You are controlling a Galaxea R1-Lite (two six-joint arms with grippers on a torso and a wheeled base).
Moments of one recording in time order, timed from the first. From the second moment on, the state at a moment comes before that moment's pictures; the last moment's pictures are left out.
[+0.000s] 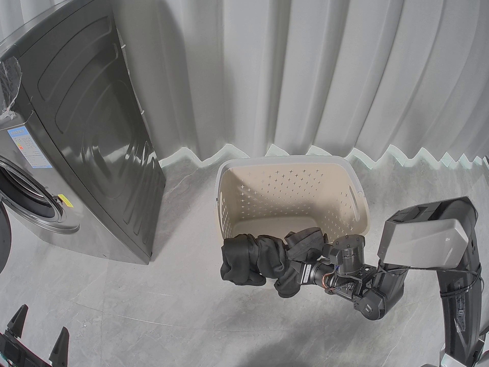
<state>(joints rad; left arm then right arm) 0.00 0.02 -0.02 0.01 -0.03 0.01 0.52 2.42 -0.69 -1.28 -0.04 0.44</state>
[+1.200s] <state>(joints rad) 0.00 0.02 -0.02 0.01 -0.03 0.01 0.63 1.75 -0.27 -1.49 -0.05 0.32</state>
